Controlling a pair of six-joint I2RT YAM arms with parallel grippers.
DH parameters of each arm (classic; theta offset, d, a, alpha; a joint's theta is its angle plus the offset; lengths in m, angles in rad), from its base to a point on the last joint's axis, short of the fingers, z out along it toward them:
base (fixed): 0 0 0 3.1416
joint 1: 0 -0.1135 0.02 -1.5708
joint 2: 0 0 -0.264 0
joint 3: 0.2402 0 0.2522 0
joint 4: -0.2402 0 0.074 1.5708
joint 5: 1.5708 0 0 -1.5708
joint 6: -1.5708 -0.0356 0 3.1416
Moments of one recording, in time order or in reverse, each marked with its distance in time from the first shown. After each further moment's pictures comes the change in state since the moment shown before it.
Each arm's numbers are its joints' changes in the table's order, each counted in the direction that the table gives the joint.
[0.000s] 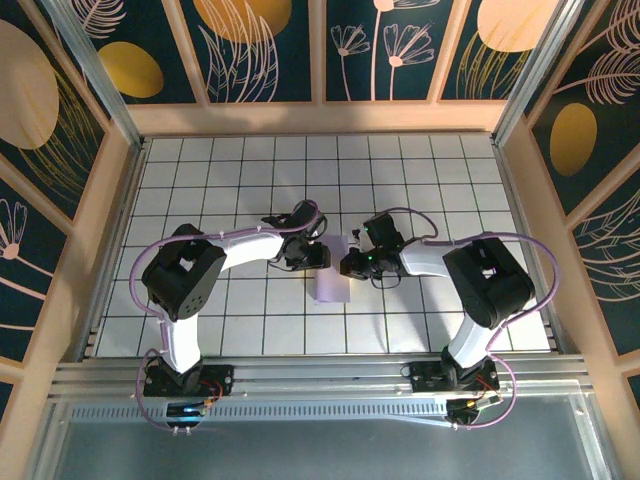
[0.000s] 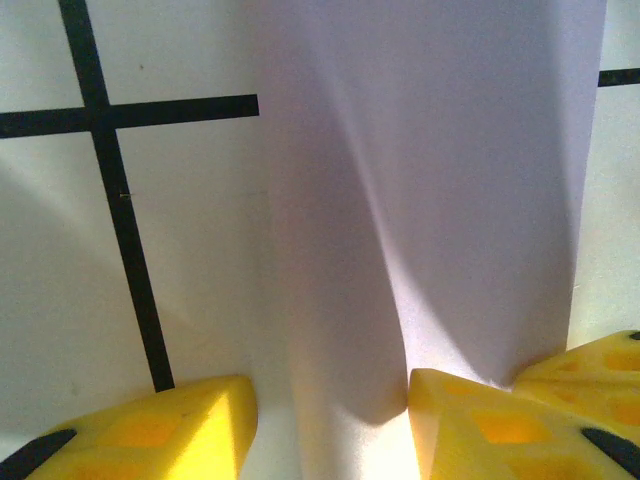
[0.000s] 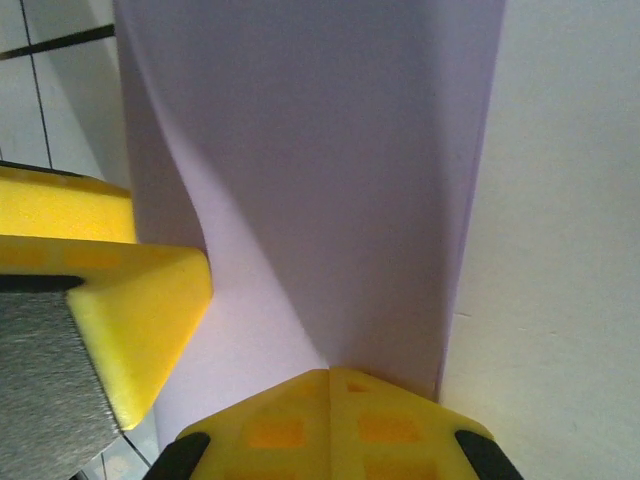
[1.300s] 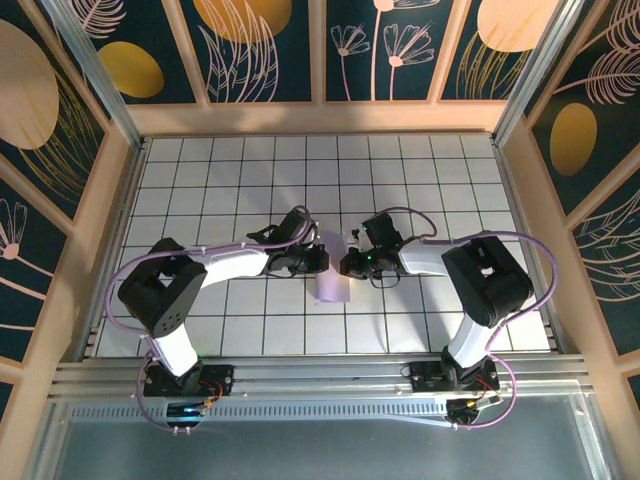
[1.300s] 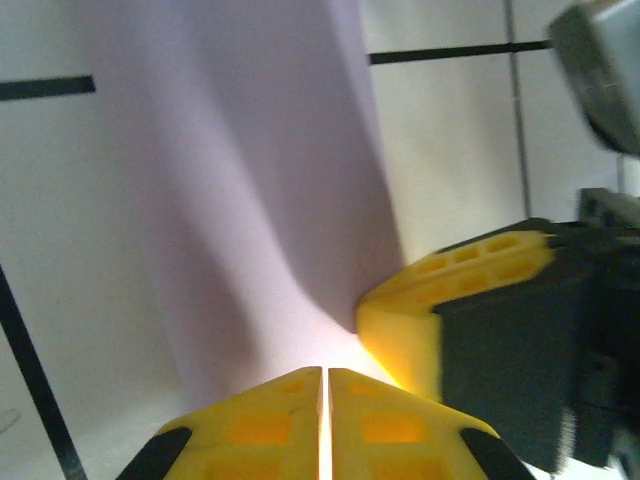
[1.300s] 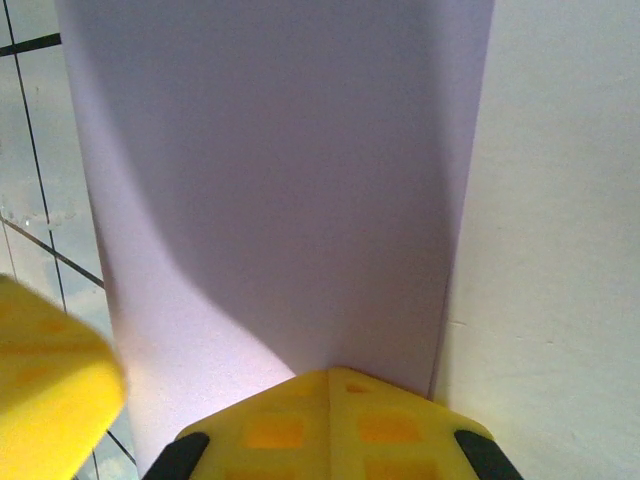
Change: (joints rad) left arm 0.013 0.152 -0.211 0.292 0.116 -0.007; right arm -0.002 -0.014 0.016 -0.020 0.014 0.007
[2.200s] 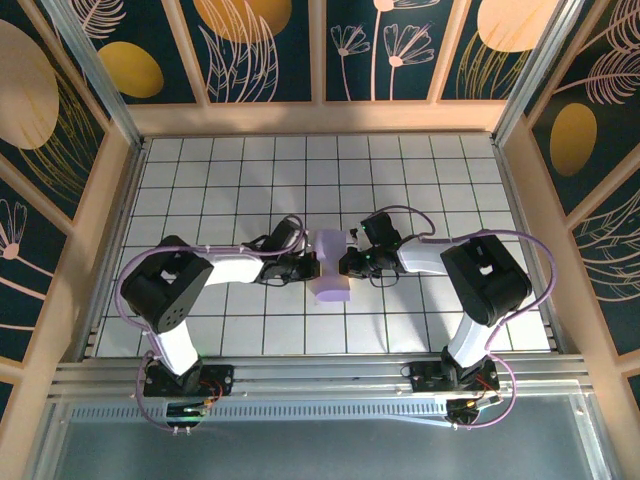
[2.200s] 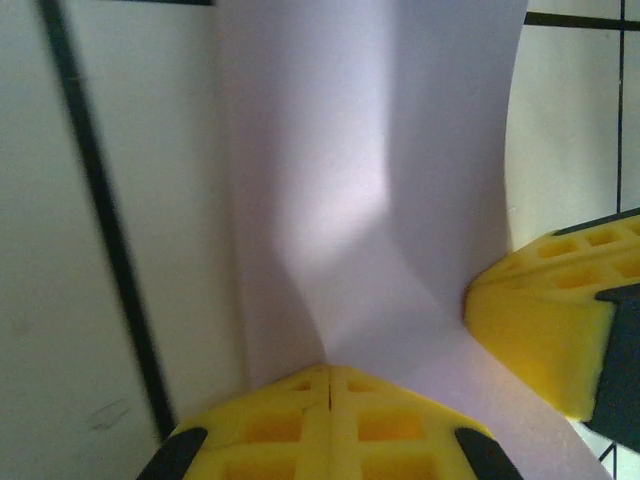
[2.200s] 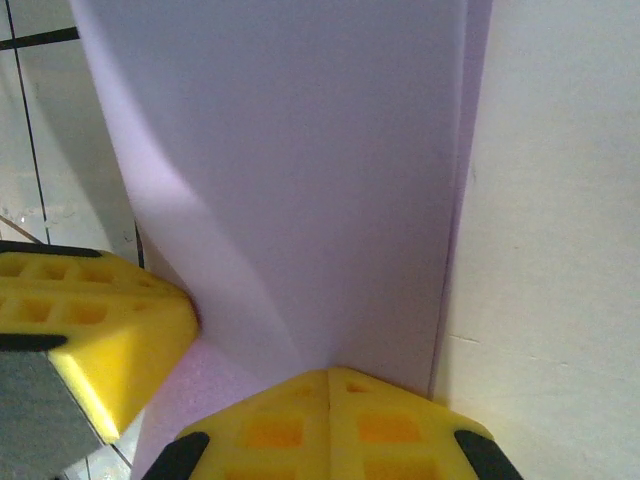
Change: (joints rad) left arm -0.058 -0.001 -0.155 0.161 0.032 0.019; right arm -0.002 -0.009 0.015 -0.014 0.006 0.028
